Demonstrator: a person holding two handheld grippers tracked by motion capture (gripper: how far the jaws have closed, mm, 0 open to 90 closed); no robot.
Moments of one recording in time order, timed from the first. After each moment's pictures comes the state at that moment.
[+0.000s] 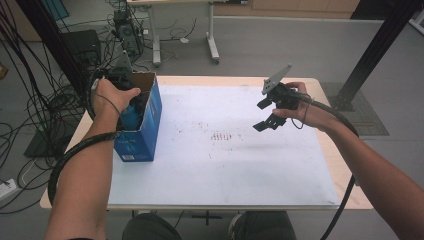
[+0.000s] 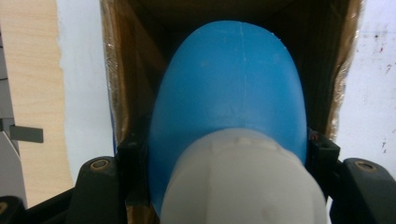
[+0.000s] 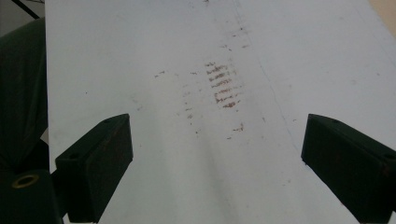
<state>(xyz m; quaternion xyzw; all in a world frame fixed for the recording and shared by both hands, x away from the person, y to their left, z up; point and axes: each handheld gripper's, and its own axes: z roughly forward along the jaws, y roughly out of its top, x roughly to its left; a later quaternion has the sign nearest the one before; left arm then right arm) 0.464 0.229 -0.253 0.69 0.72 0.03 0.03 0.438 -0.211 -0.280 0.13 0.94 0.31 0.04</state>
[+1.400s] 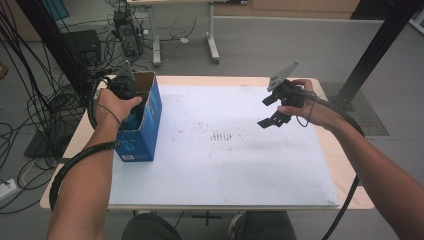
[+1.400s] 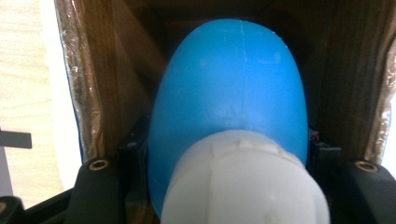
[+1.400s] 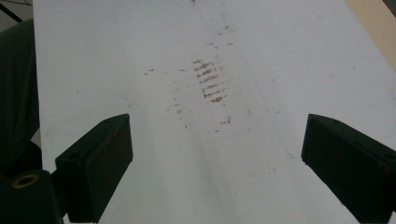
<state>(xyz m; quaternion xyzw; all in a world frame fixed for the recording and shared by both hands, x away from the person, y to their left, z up) 0.458 0.230 -0.273 0.70 0.71 0.03 0.03 0.437 -0.224 -0.271 0.15 0.94 0.32 0.05</state>
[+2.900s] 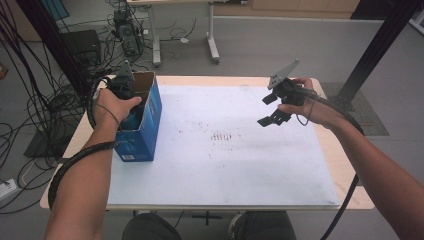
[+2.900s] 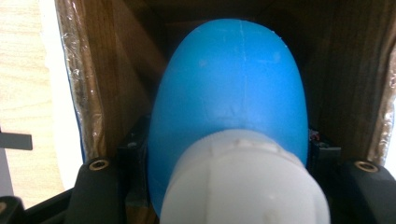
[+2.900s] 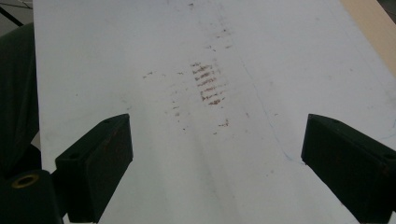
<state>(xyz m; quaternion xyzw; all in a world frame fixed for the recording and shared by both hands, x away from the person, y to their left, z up) 0.458 0.231 -0.273 0.70 0.71 0.03 0.03 0.440 -0.224 -0.269 0.15 0.94 0.32 0.05</state>
